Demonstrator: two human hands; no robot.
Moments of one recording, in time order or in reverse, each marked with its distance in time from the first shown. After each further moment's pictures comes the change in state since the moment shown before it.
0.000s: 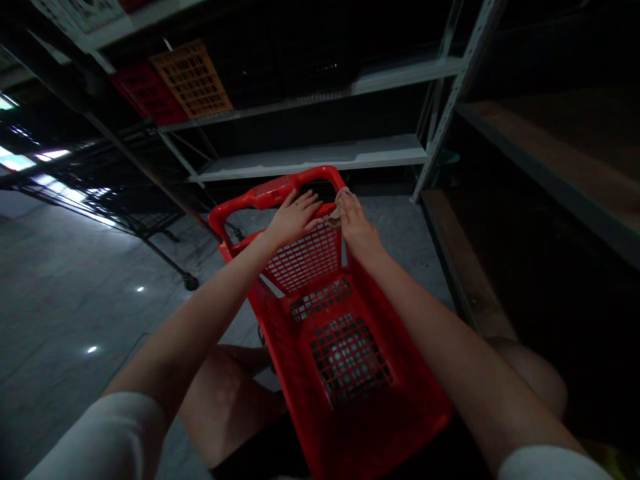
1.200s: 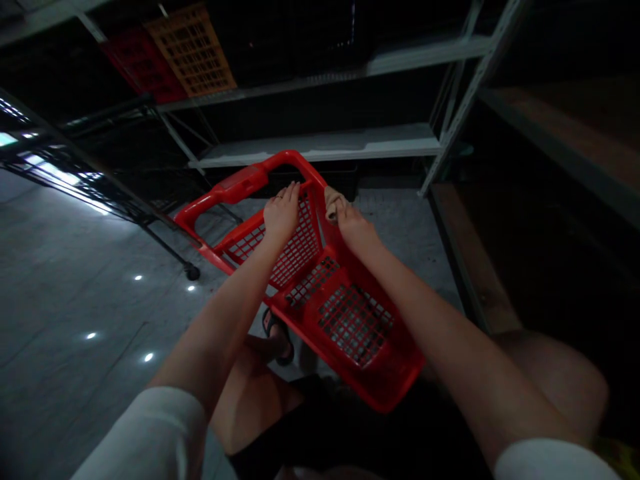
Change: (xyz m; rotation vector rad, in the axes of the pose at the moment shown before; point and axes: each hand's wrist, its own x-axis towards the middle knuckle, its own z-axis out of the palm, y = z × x) left_hand -0.037 -0.032 0.030 0.118 0.142 -0.460; right_hand 0.013 -0.047 0.032 -0.314 -0.214 0.062
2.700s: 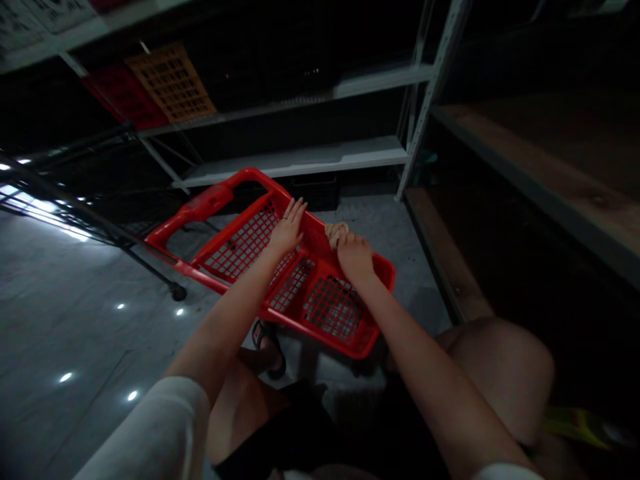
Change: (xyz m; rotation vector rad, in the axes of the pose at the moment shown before) left_hand 0.008 0.036 0.063 -0.350 0.030 0.335; right_hand -0.076 0.014 -0.007 -0.278 -0.051 0.219
